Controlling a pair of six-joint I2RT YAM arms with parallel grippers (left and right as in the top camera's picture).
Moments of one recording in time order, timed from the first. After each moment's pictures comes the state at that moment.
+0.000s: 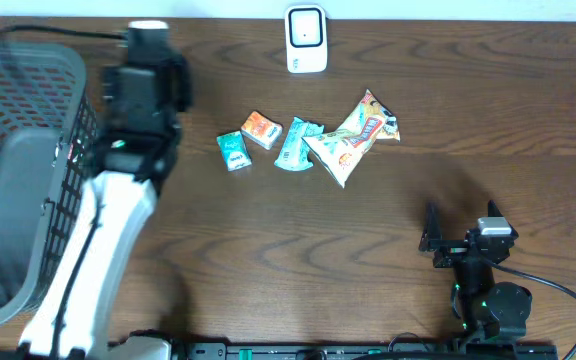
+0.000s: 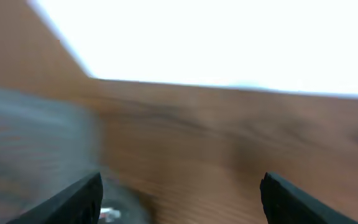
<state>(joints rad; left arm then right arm) -0.13 1.38 1.24 -0.34 -0.49 -0.02 -0.01 0.01 0.01 -0.07 -0.06 0.01</state>
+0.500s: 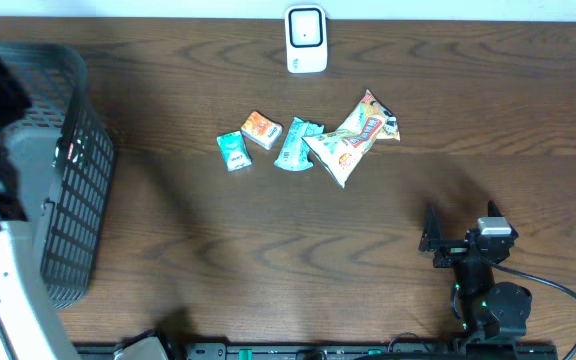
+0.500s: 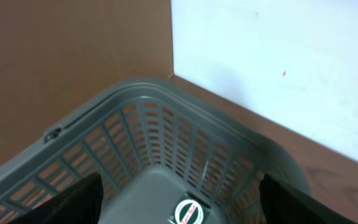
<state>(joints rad) 0.48 1.29 1.59 -0.73 -0.09 -0.08 -0.01 0.01 0.01 -0.07 -0.06 0.01</state>
